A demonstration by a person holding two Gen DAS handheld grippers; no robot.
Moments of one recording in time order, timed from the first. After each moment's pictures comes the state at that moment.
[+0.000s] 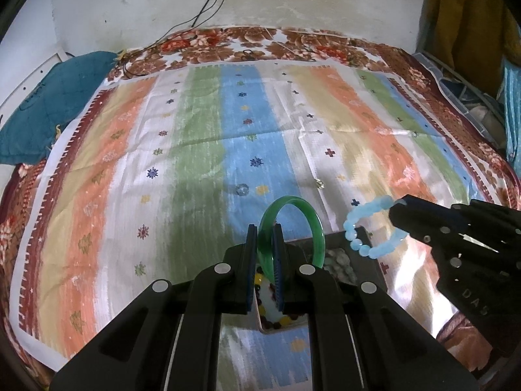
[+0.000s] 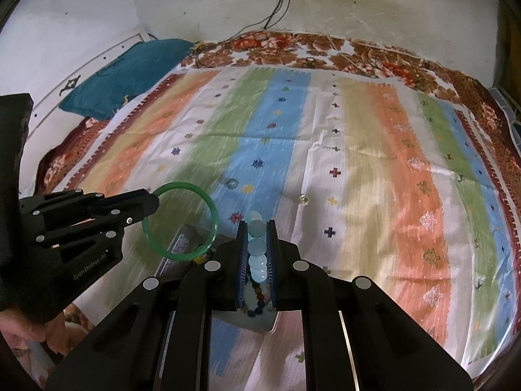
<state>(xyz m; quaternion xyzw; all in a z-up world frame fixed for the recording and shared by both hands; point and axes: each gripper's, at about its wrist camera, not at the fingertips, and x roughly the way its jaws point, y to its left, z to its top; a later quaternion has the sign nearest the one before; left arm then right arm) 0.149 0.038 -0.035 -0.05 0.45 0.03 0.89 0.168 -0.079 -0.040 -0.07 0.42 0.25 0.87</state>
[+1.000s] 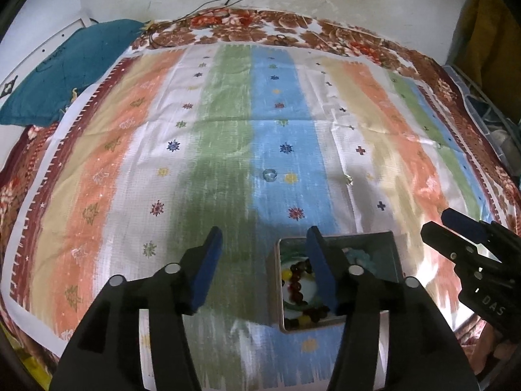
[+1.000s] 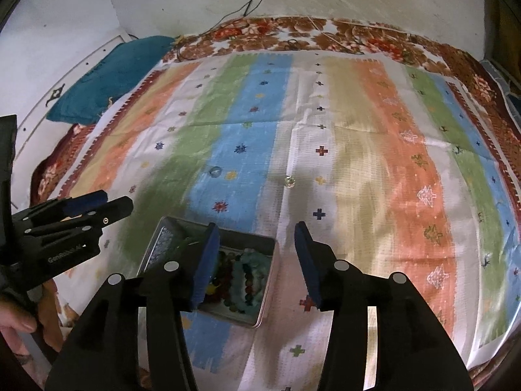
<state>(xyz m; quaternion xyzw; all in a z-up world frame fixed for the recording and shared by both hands) 0.158 0.067 -0.052 -0.10 0.48 0.08 0.87 0.188 -0.096 -0.059 -0.04 0.46 0.22 0.86</state>
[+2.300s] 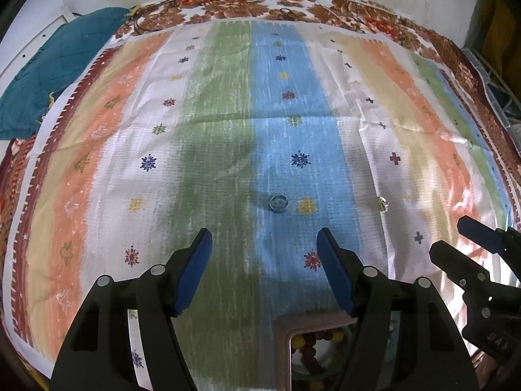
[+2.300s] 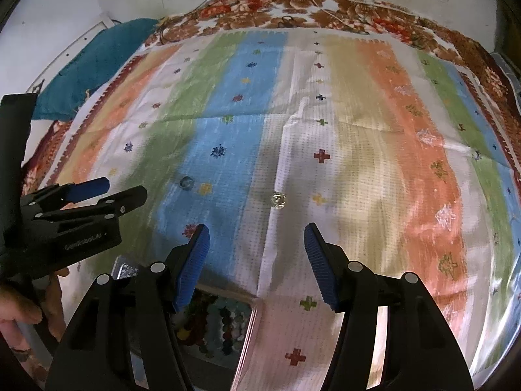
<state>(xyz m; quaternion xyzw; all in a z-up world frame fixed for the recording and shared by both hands) 0.245 0.082 -0.098 -0.08 0.53 0.09 0.84 0.263 -0.076 -0.095 -0.05 0.50 0.21 0.84</state>
